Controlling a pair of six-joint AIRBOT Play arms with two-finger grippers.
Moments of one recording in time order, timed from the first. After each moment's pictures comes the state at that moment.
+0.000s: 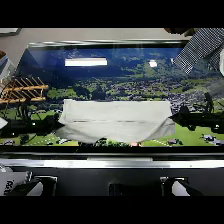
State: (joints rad) left arm 0.17 -0.96 0.76 0.79 -1.20 -1.47; right arm -0.49 -1.15 0.85 -0.76 1.23 1.31
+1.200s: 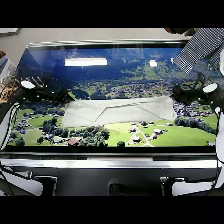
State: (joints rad) left arm 0.12 -1.78 1.43 0.74 -1.15 -1.41; right arm -0.31 -1.64 1.34 -0.99 0.89 1.50
